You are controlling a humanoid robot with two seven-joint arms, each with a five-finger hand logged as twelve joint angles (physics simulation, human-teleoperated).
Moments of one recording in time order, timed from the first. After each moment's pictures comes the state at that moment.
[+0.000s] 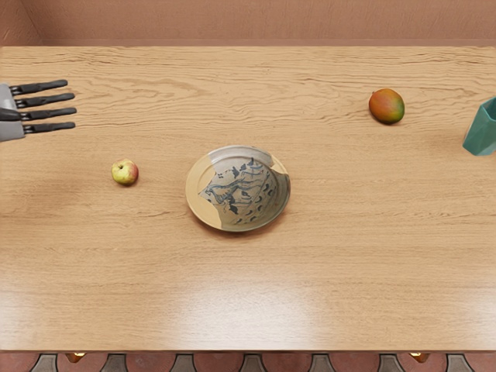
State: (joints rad) left arm -0.87 1.04 -0.53 -1.05 -0.54 -0.61 0.61; right arm -0.05 0.00 -0.07 0.25 0.04 -0.01 0.07
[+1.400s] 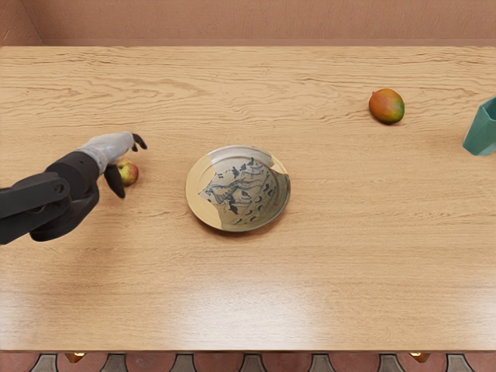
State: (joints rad) left arm -1.01 0.59 -0.13 -1.37 1.32 0.14 0.61; right arm -0.04 0.00 -0.07 0.25 0.04 -0.01 0.07
